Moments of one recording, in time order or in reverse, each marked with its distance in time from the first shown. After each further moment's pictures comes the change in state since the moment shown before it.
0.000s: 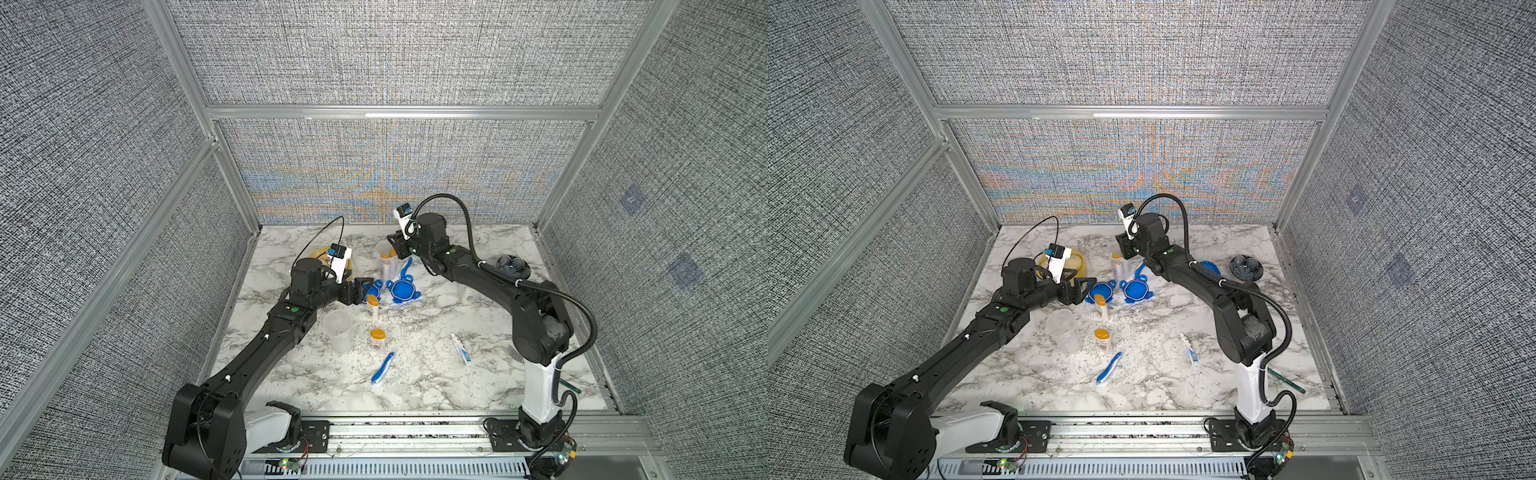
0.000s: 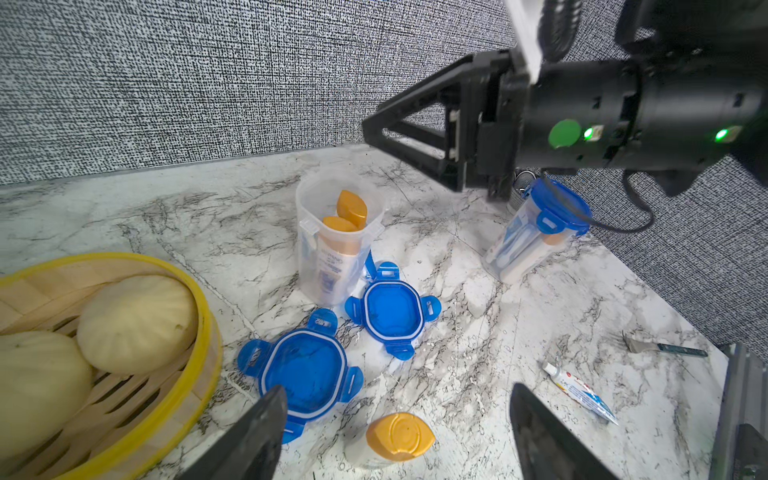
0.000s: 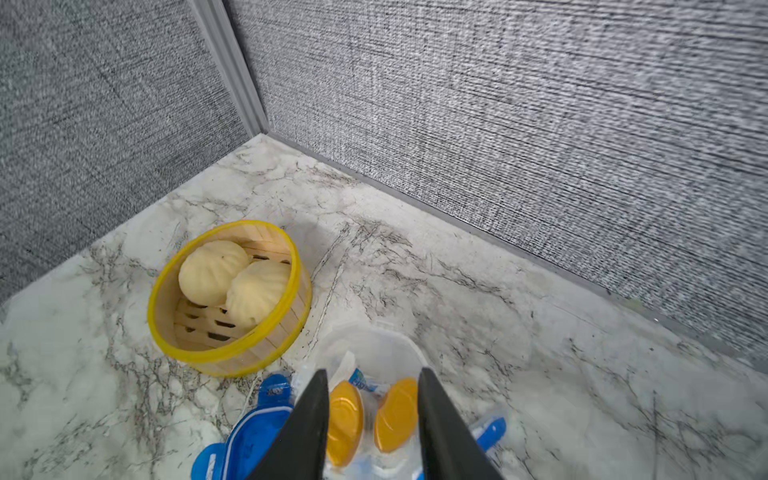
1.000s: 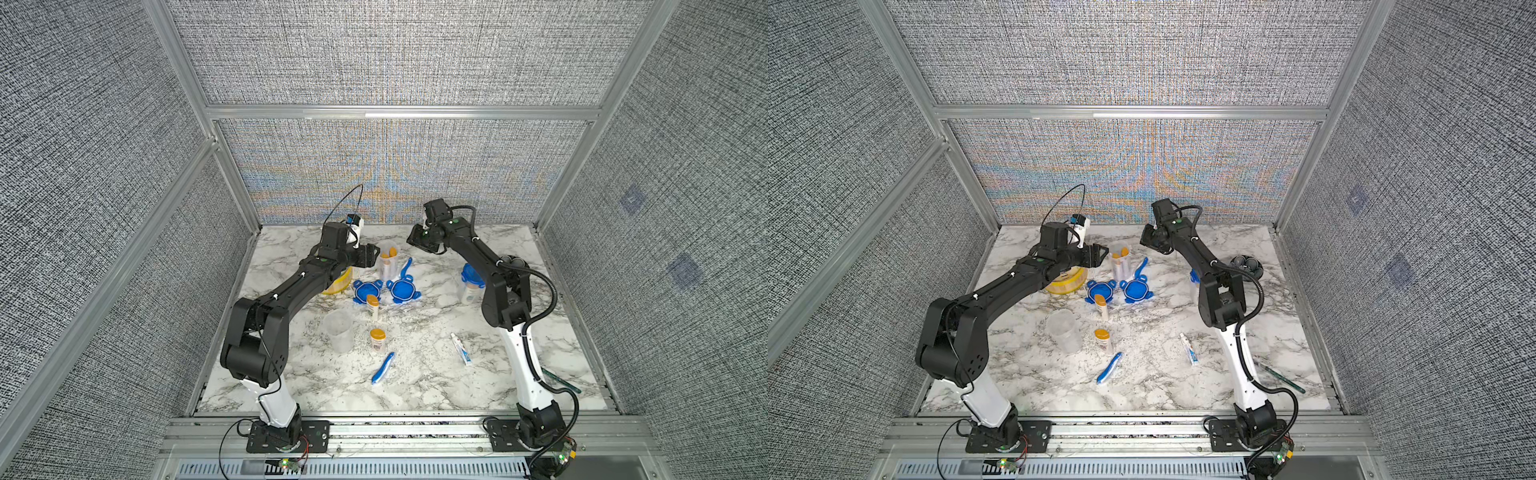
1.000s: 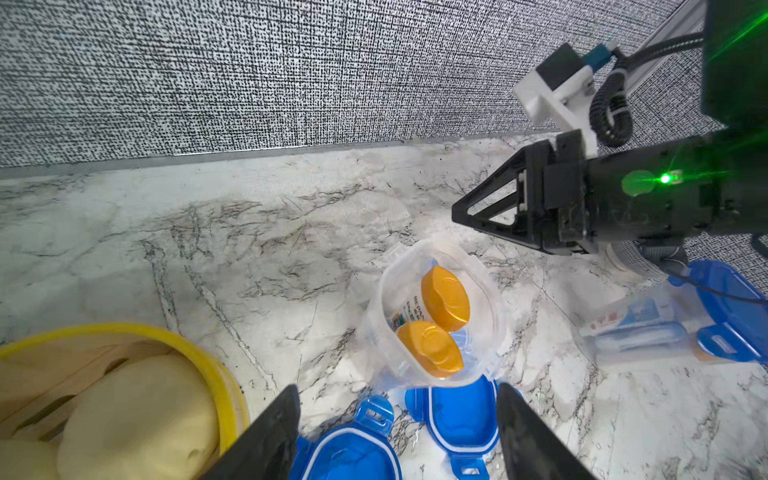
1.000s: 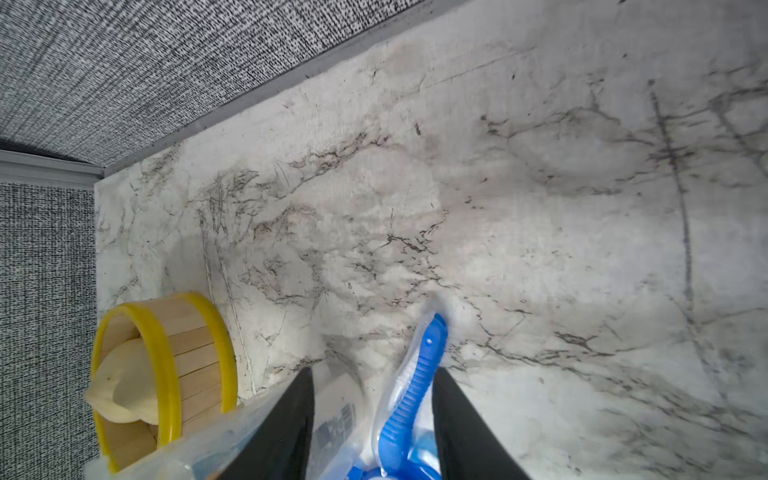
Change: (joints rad) left arm -0.019 0.540 0.492 -0.093 -0.156 -0.060; right arm -0.157 0.532 0.739 -0.711 -0.092 0.550
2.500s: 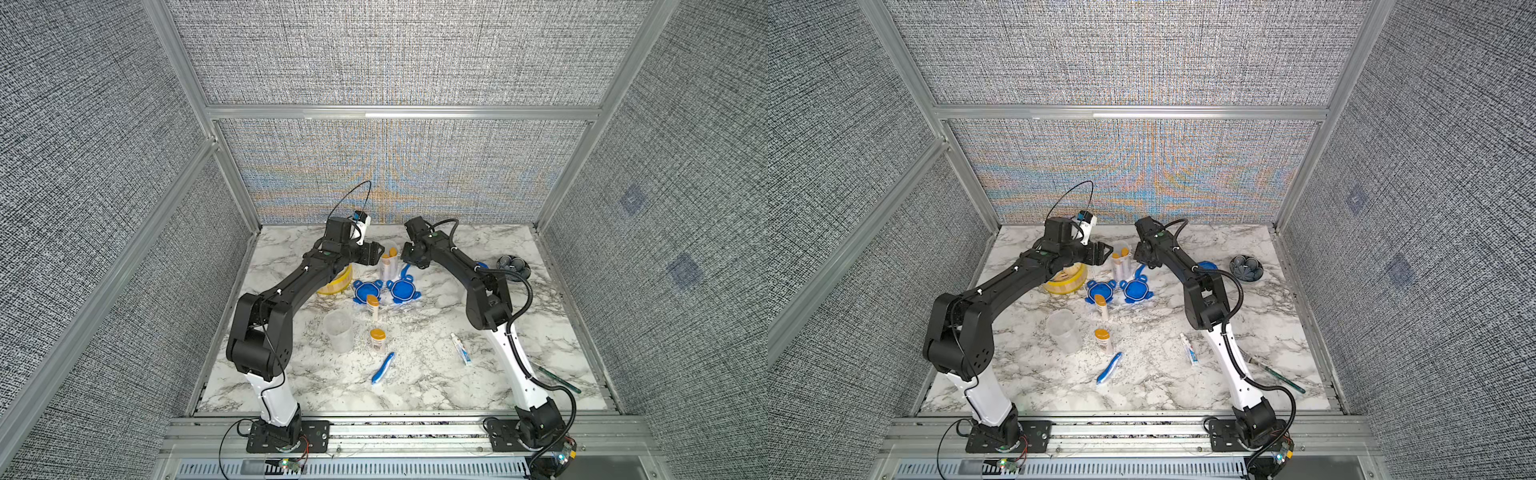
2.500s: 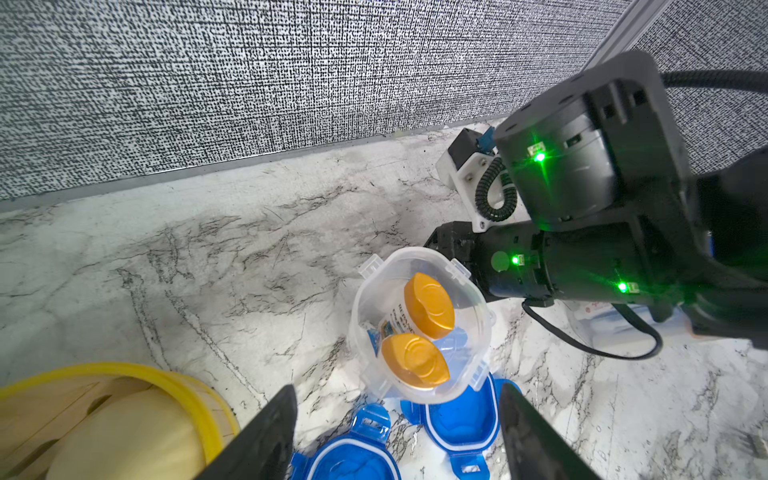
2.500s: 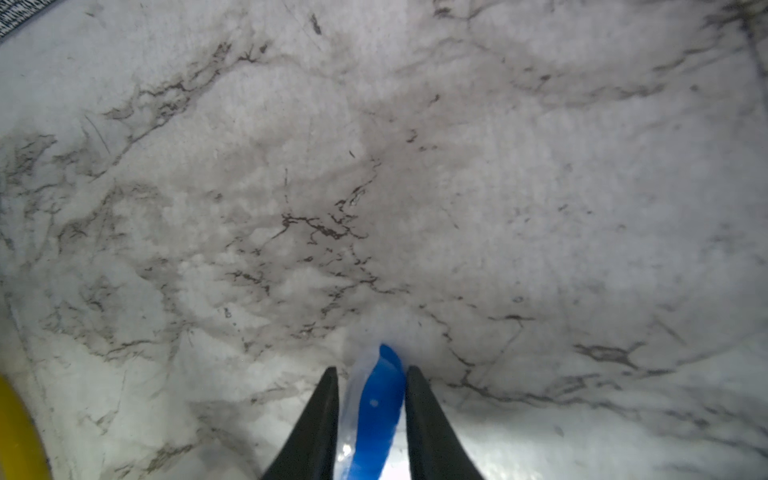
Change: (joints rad) left arm -0.006 0.044 0.087 -0.074 0.037 0.077; right arm 0.071 0.139 0.031 -0.035 0.240 0.038
